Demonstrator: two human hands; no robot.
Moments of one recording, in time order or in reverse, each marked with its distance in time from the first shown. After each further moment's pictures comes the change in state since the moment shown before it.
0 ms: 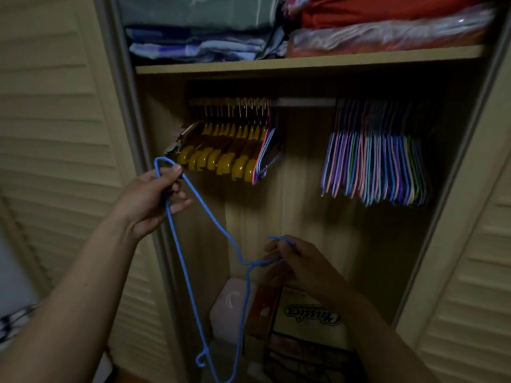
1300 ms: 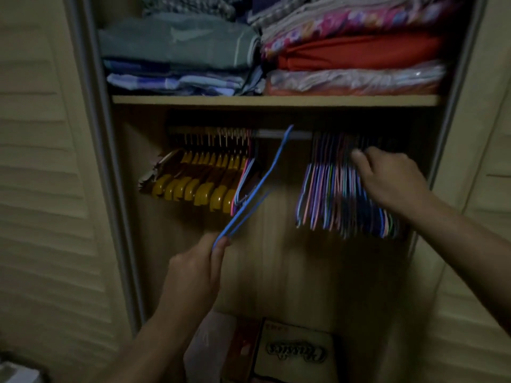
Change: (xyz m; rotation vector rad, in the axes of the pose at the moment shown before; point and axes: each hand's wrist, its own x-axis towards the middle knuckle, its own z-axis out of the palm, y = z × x) left_hand -0.045 -0.081 0.086 1.004 0.165 0.720; right_hand 0.037 -0.148 -0.180 -1.359 0.775 -0.295
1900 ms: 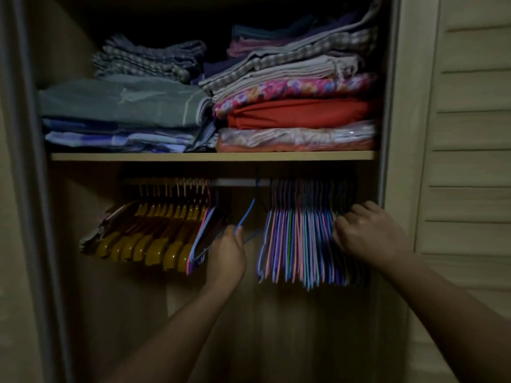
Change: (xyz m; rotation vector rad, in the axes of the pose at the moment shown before) left_hand 0.154 0.054 0.154 -0.117 -0.028 -0.162; right_hand 0.008 0.082 0.004 -0.724 0.024 -0.420
